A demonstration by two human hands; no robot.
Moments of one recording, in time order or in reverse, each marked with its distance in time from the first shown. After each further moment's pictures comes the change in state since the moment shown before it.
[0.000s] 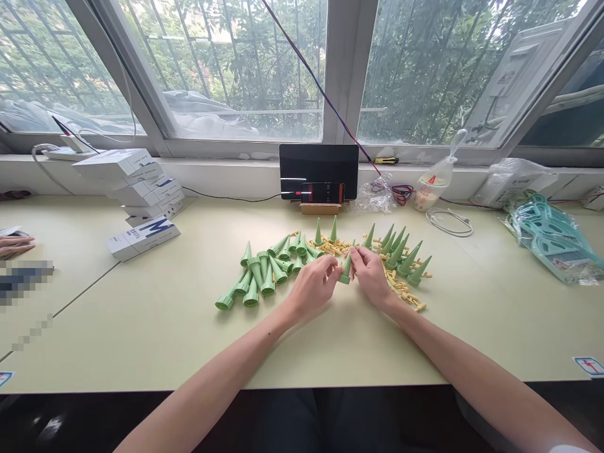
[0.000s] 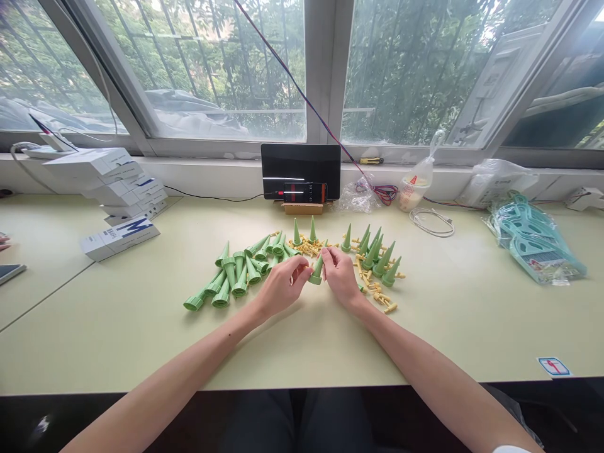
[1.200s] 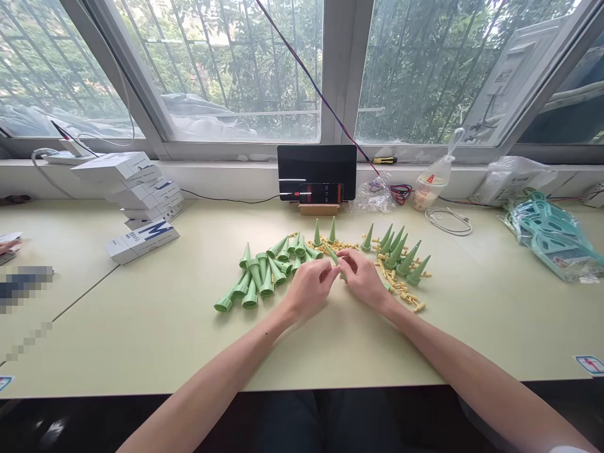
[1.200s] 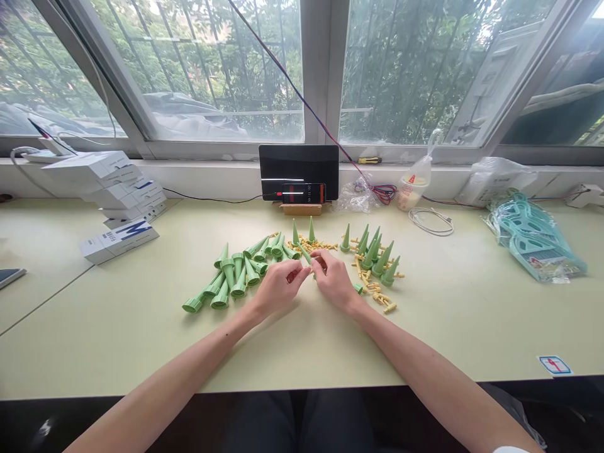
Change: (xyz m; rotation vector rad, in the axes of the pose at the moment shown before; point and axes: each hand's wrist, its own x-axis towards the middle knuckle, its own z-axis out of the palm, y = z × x) left_hand 0.001 -0.004 -0.002 0.016 0.043 -0.019; right_hand -0.003 0.002 0.003 -0.256 -0.125 -0.070
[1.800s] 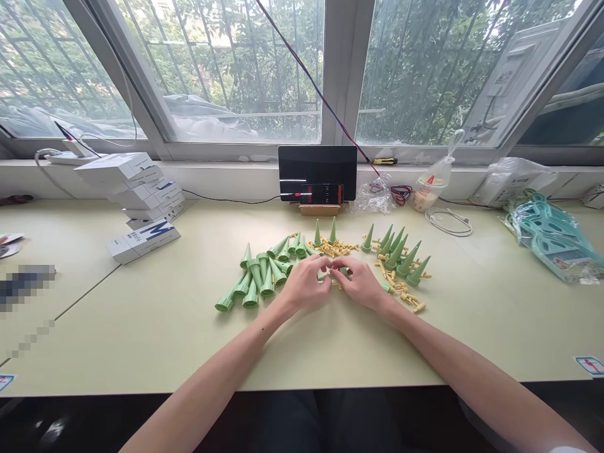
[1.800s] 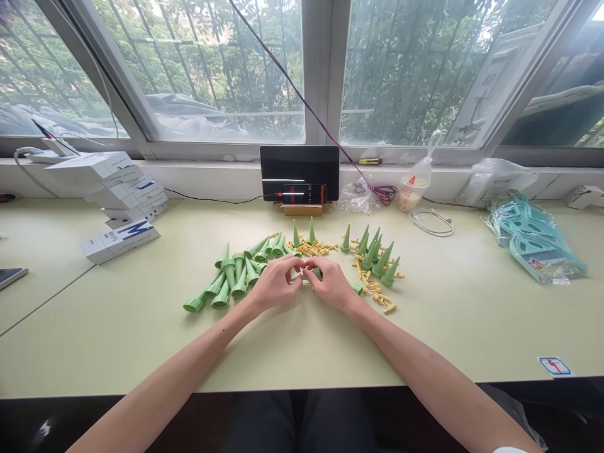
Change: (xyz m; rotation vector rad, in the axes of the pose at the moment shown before) left_hand 0.004 -0.006 -0.010 0.096 -0.093 -0.013; right_hand 0.000 0.001 0.001 -0.124 -0.134 -0.149
